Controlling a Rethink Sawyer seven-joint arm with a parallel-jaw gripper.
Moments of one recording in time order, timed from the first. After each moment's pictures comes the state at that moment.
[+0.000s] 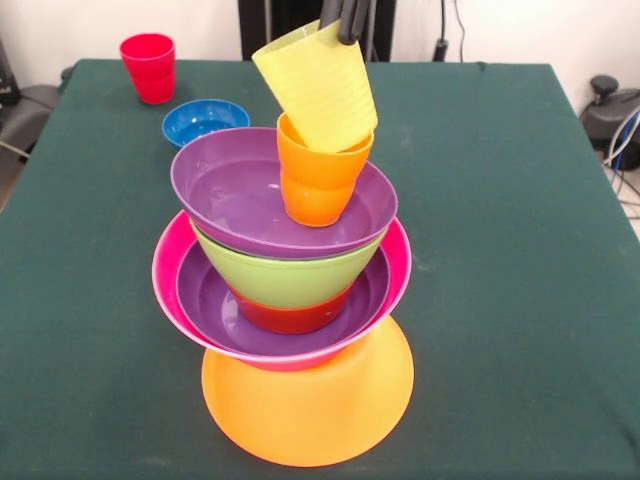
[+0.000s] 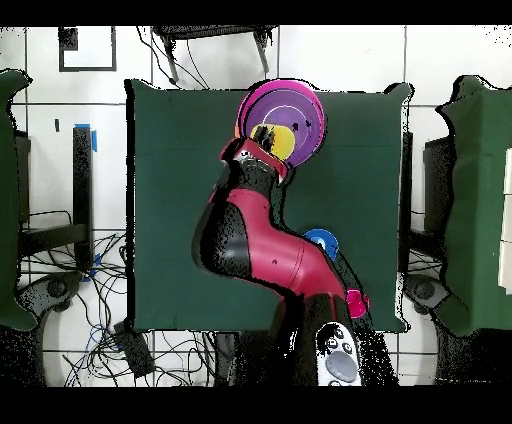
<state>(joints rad) -0.18 -0.88 -0.02 1.95 0.17 -0.40 2.15</state>
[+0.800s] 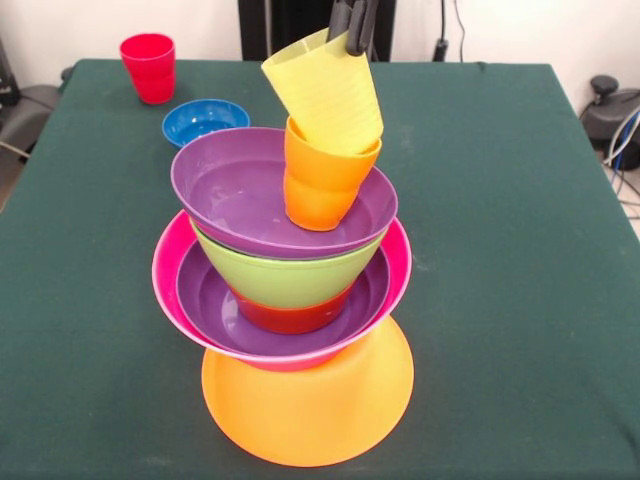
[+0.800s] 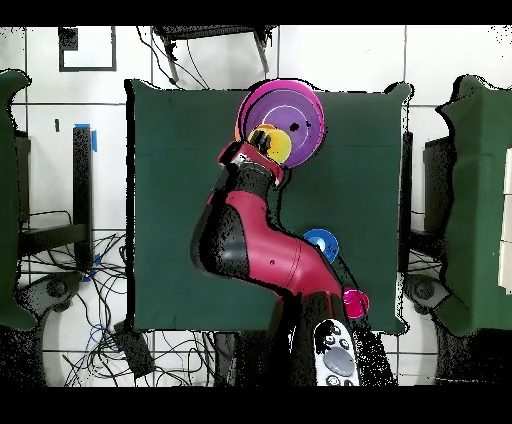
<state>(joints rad) -0.18 -0.87 -0.01 1.95 0.17 -0.40 2.15</state>
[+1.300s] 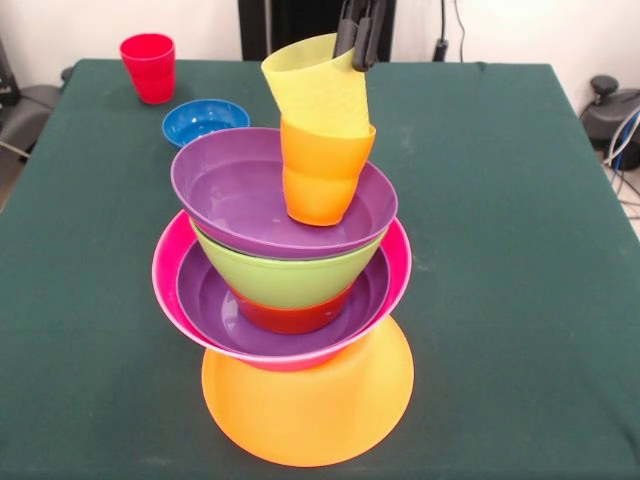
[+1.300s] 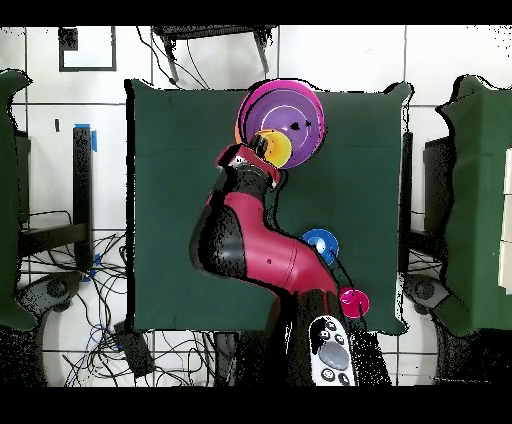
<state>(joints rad) -0.17 -0.85 -0.02 1.95 0.17 -0.40 2.15</state>
